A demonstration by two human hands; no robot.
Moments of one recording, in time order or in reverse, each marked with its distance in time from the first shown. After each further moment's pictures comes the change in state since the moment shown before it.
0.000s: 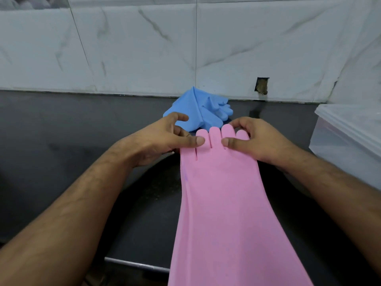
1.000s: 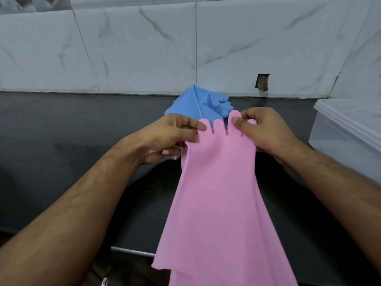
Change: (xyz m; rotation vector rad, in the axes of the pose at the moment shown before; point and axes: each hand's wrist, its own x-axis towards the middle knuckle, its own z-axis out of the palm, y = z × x) left_hand -0.005 0.011 0.011 -0.129 -0.069 -0.023; right_hand 0.005 0.005 0.000 0.165 0.221 0.046
